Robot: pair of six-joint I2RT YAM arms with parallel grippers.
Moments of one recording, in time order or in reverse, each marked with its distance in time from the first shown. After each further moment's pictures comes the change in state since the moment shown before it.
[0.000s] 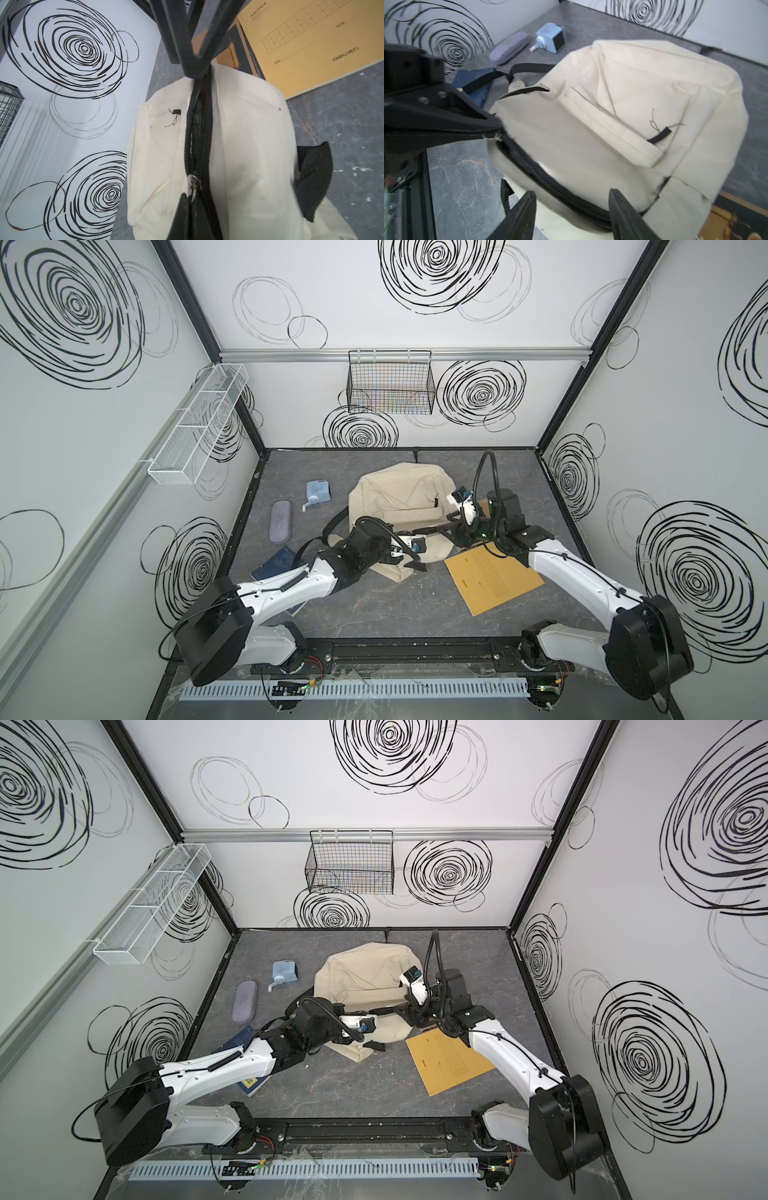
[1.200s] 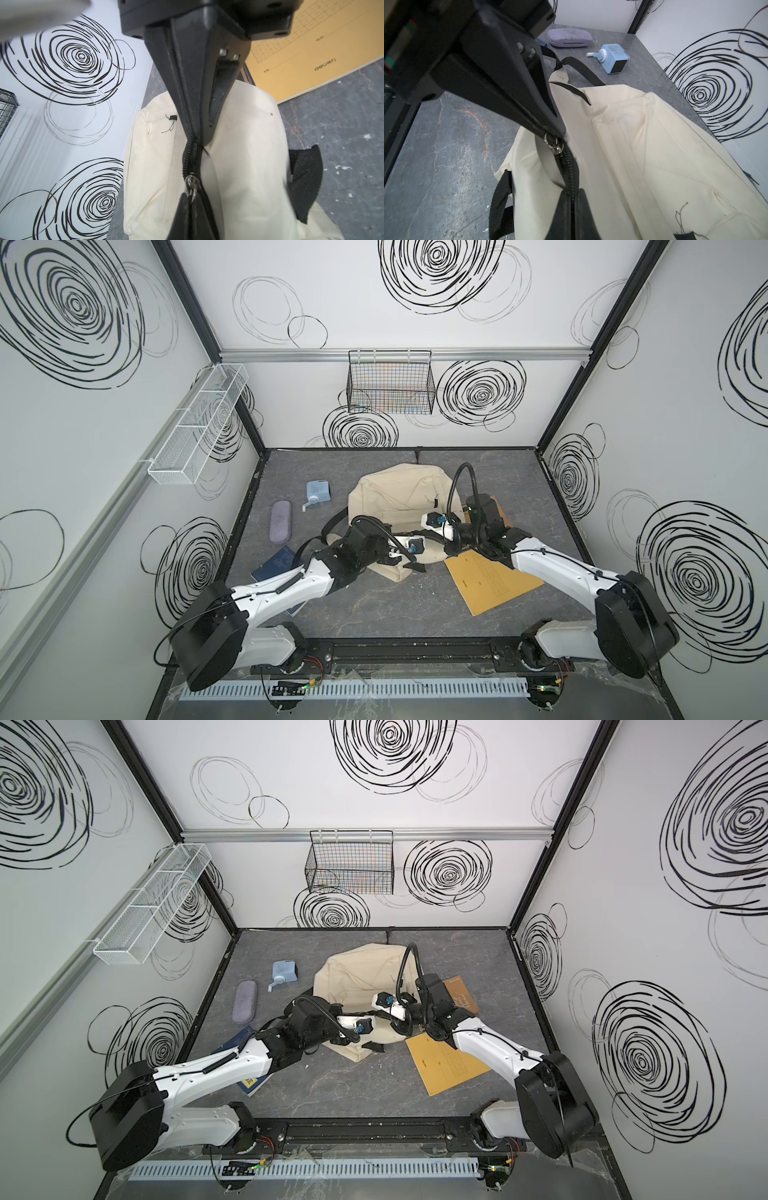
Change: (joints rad) left arm 0.024 -0.036 -0.013 -0.013 0.063 0.015; right arm 0.114 0.127 0.014 0.105 -0.066 -0.432
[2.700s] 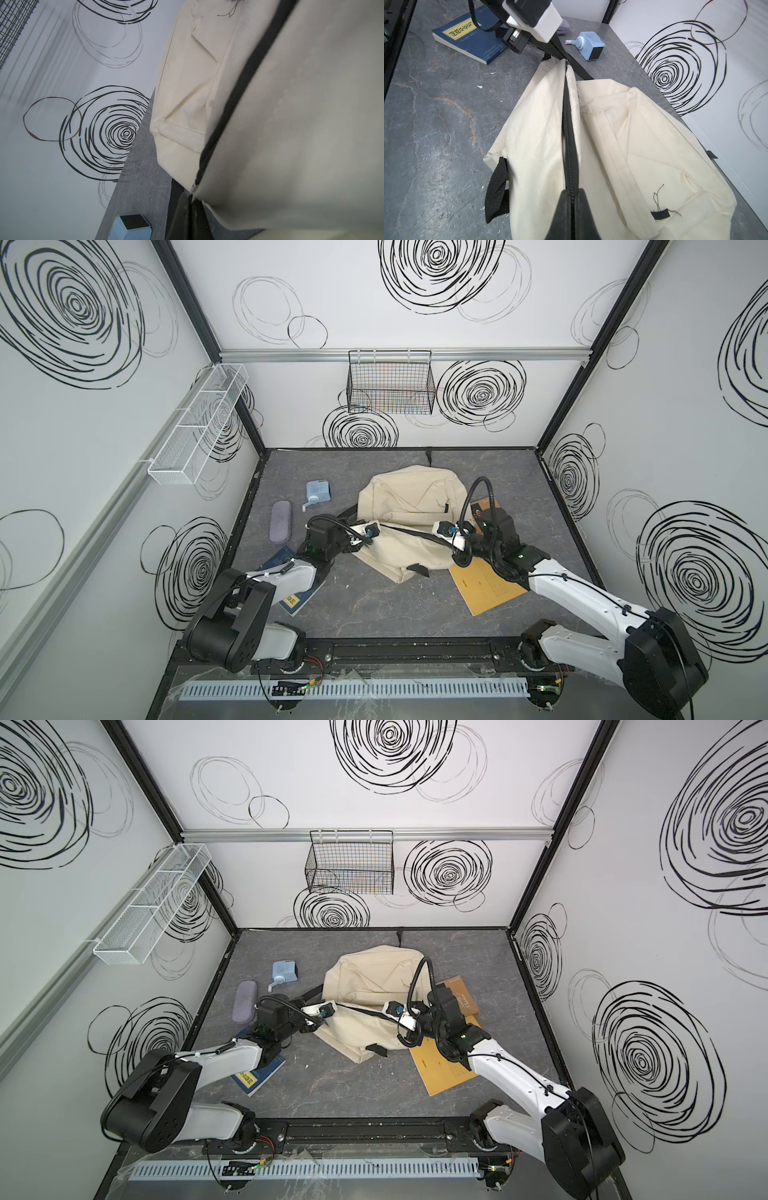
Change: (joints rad) left arm 0.459 0.124 -0.250 0.424 0.151 0.084; right arm 0.004 -0.204 -0.146 0.006 0.145 0.032
